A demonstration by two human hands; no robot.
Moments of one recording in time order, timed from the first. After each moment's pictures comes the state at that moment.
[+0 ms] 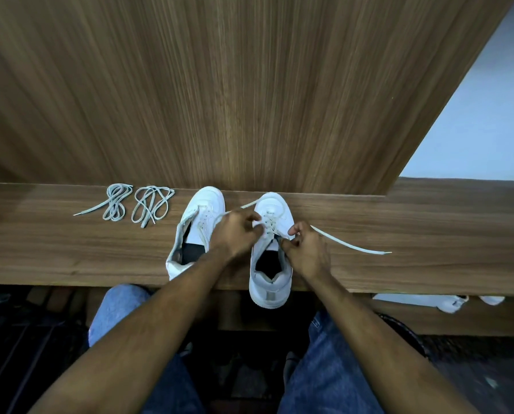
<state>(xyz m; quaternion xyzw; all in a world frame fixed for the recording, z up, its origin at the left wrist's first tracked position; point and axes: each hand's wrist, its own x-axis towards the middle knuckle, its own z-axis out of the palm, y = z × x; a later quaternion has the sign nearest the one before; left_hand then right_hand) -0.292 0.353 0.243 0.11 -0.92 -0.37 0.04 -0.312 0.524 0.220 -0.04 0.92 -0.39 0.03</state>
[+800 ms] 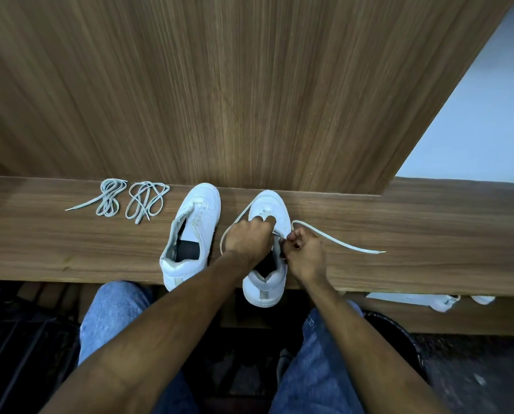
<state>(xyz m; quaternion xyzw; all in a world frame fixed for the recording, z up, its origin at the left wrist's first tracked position) -0.296 0.398 0.238 0.01 -1.00 -0.06 0.04 -0.306 0.526 0.206 0.02 0.88 -0.47 0.02</state>
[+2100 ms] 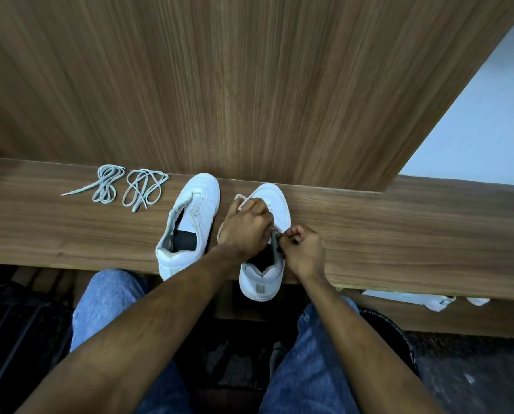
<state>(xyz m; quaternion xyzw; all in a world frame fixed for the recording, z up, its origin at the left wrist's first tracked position) -0.305 0.379 0.212 -0.11 -0.98 -0.05 0.18 -0.308 0.526 0.198 0.02 0.87 -0.50 0.03</state>
